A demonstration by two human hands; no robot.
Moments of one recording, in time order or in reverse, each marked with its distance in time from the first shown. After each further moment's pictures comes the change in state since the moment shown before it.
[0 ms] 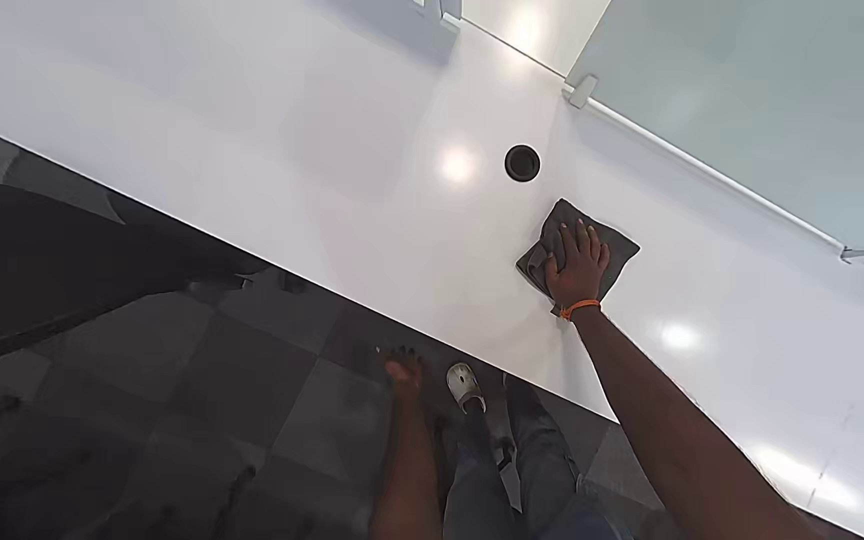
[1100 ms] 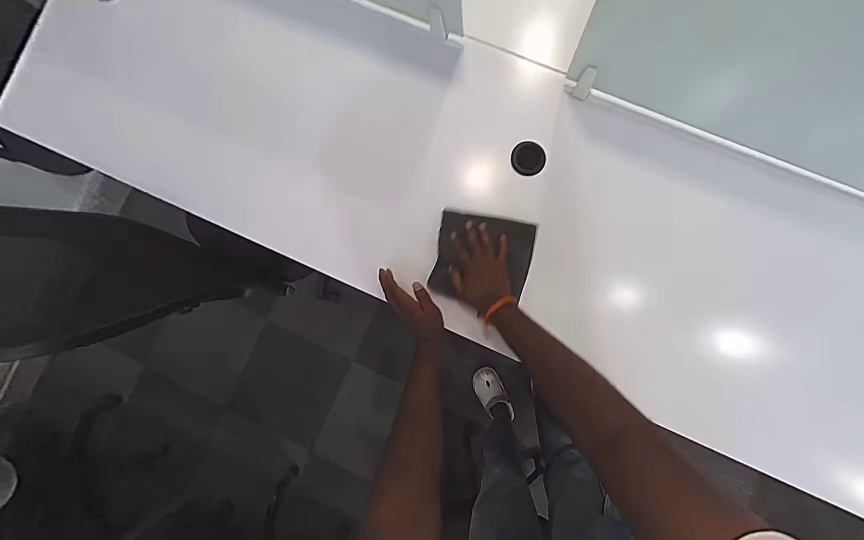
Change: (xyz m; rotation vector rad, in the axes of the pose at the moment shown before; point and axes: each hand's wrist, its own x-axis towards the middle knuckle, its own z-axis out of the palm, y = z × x) left_hand -0.043 0.082 0.106 0.816 -0.044 1.375; right_hand -0.031 -0.188 0.030 0.183 -0.033 -0.351
